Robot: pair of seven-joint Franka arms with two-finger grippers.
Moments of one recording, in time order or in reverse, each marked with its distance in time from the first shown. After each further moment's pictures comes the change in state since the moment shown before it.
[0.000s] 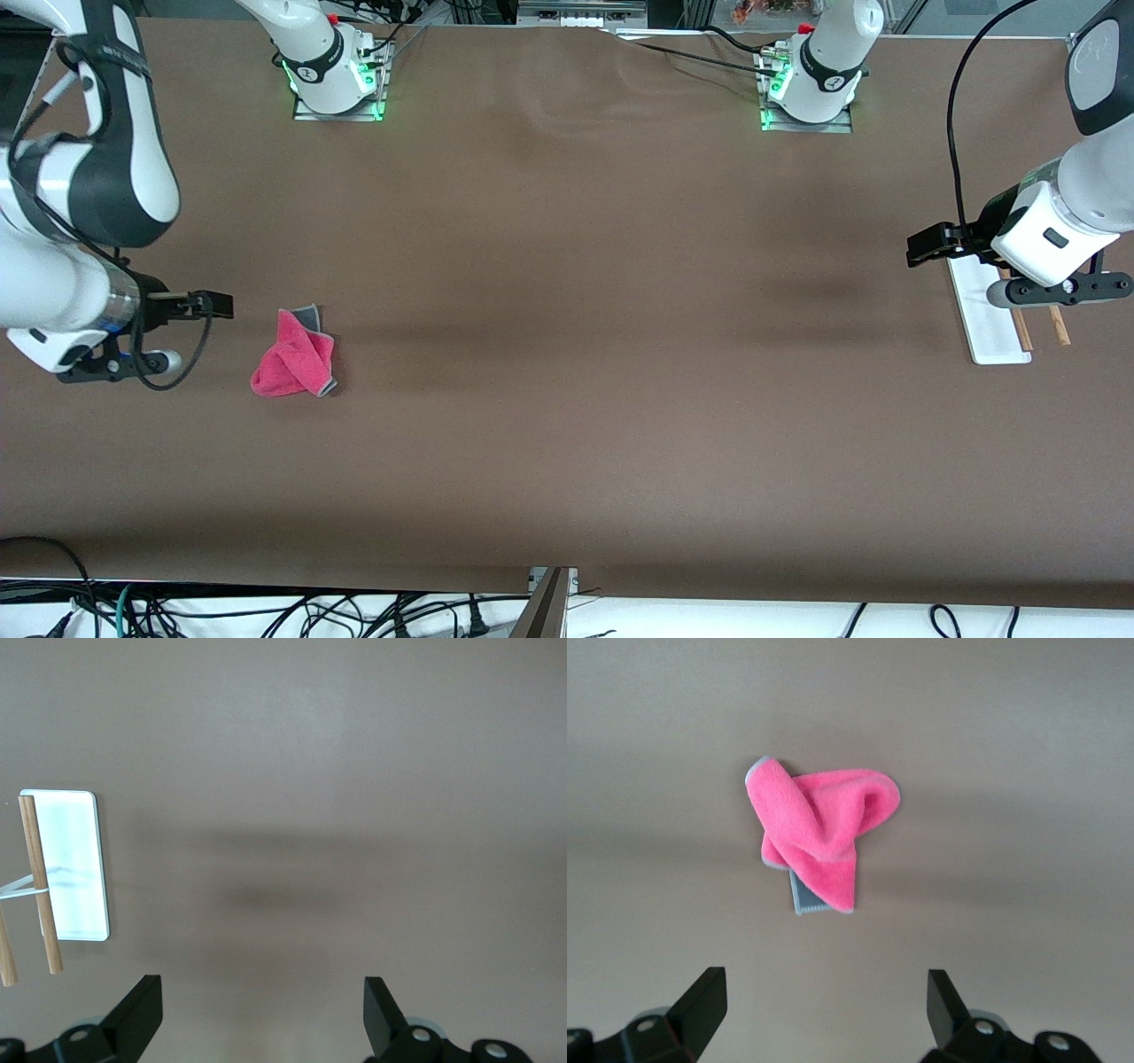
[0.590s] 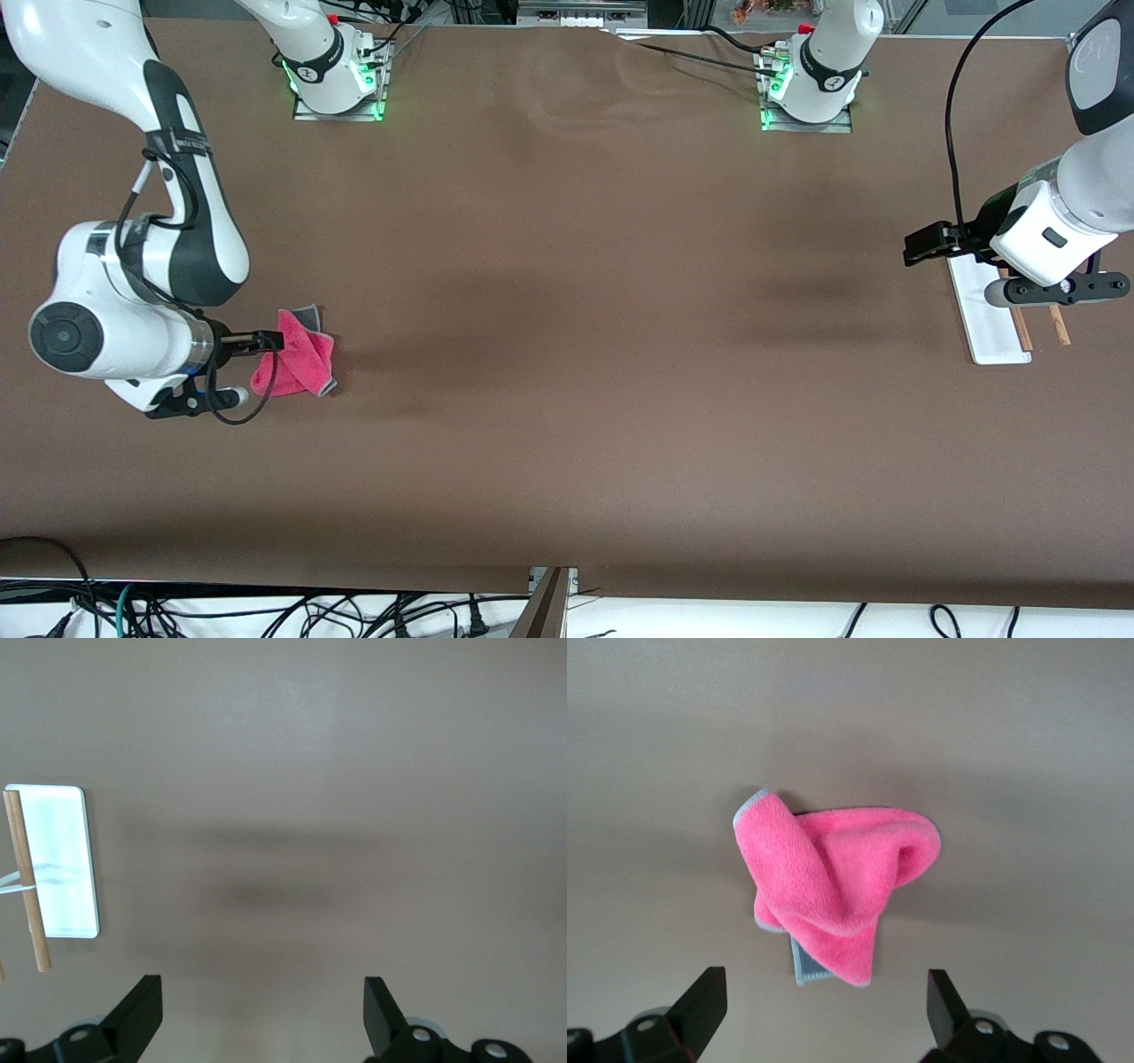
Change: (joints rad) left arm 0.000 0.000 0.000 0.000 -0.027 -0.011 0.000; right arm 0.029 0.164 0.000 -0.005 0.000 0.144 0.000
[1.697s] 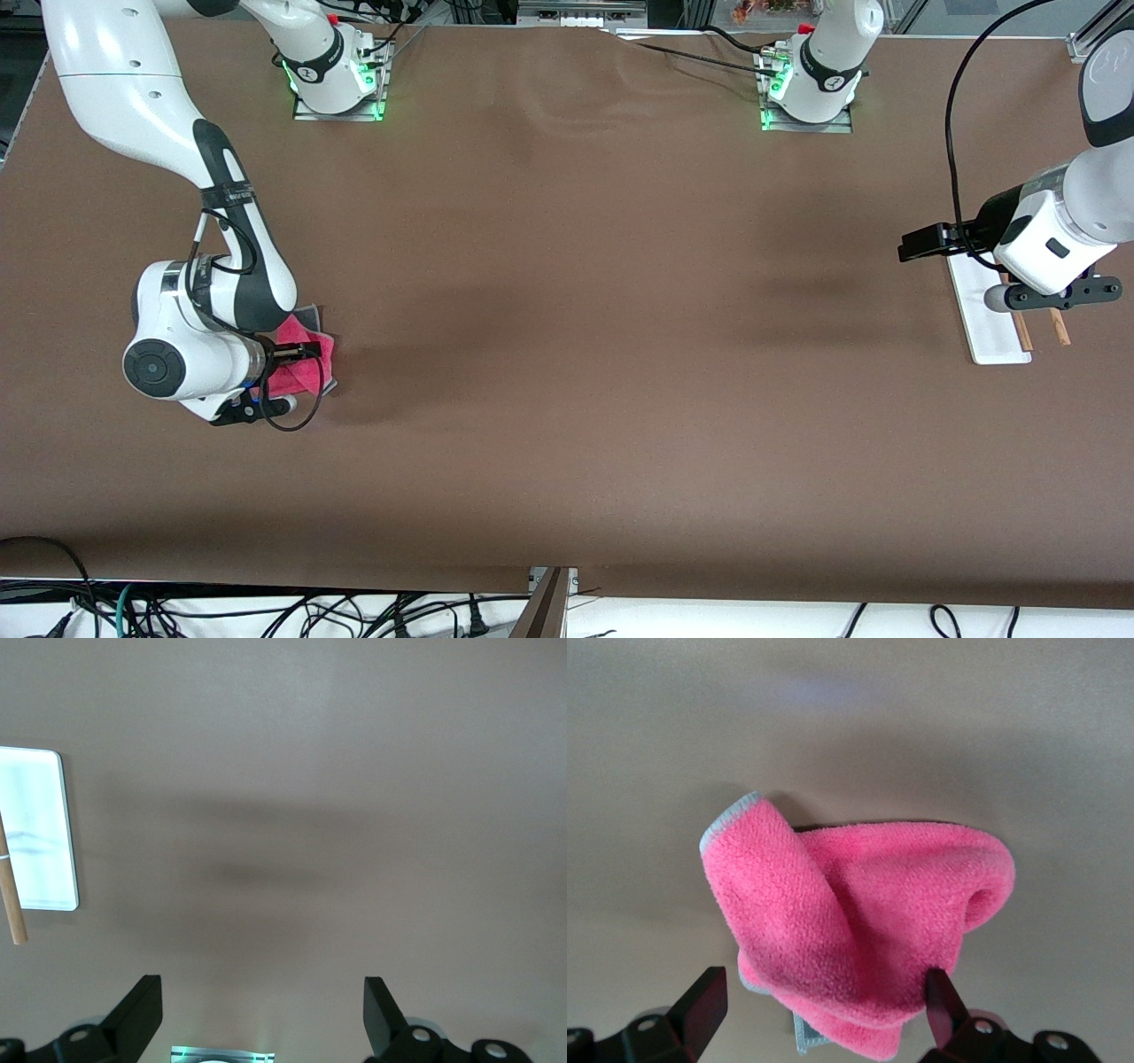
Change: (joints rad) left arm 0.015 0.037 -0.001 0.043 -0.040 -0.068 -0.030; right arm 0.013 0.126 0.004 -0.023 0.000 0.090 0.000
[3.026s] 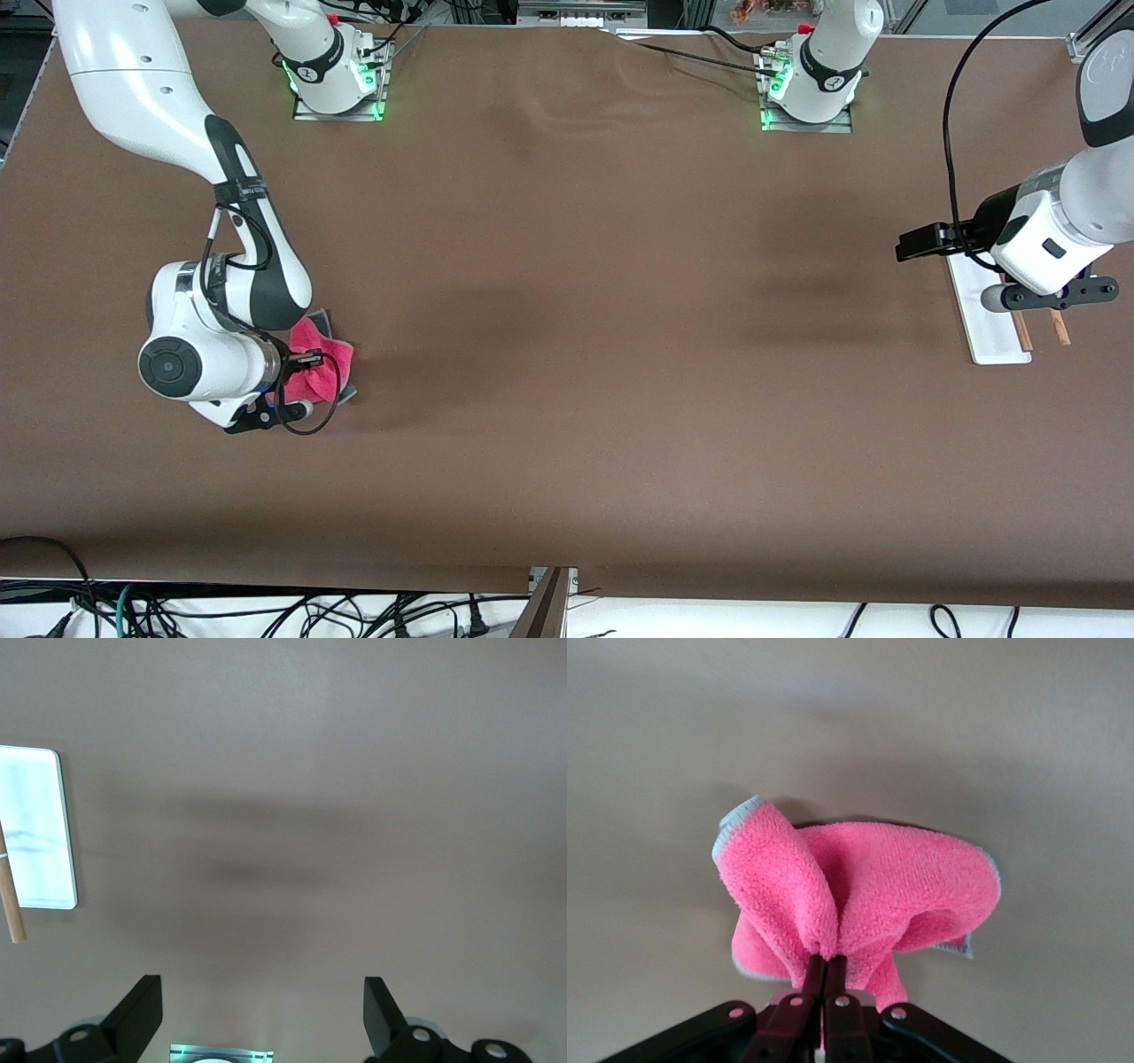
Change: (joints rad) left arm 0.000 0.002 -0.004 0.006 0.000 -0.006 -0.005; right arm 0.027 -0.005 0.042 0.062 0.001 -0.006 0.003
